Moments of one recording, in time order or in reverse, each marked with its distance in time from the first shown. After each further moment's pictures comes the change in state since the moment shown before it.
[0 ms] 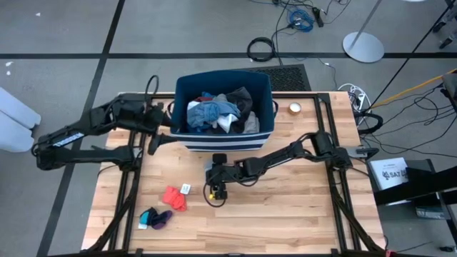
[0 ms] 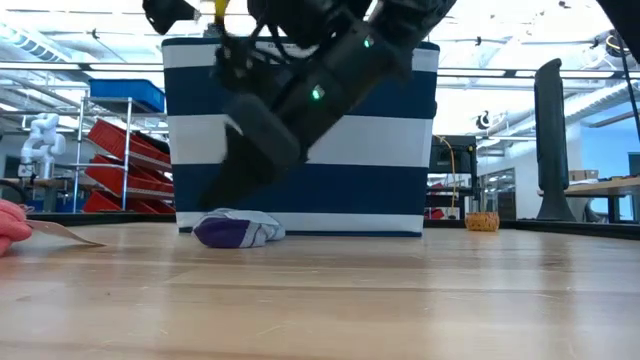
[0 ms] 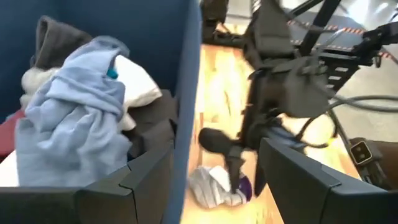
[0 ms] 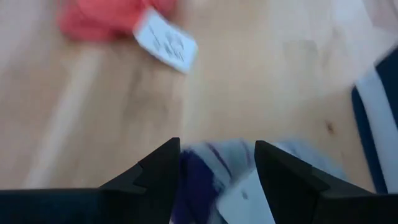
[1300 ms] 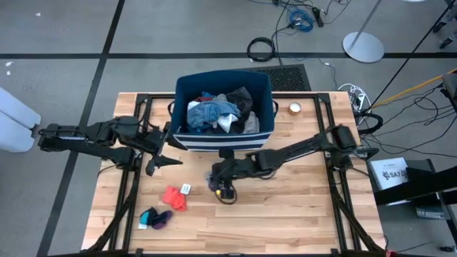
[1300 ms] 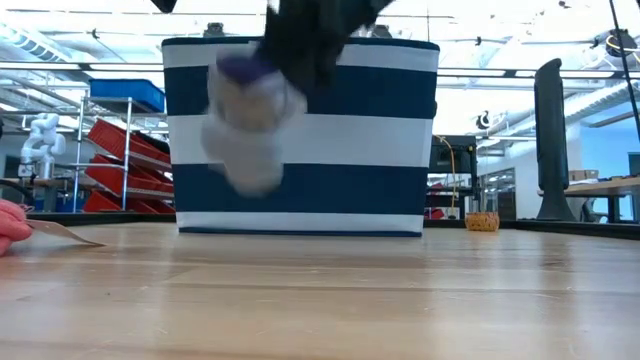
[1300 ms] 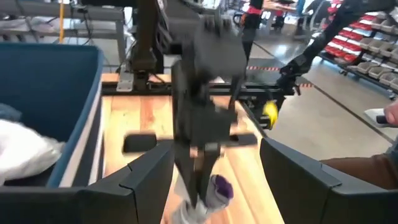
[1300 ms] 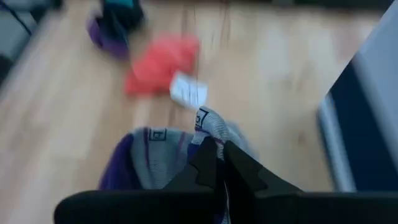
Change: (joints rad) left arm -0.422 -0.091 -0.237 0.440 -0.157 -0.136; right arm 0.023 -0.222 -0.003 -0.181 -0.049 0.115
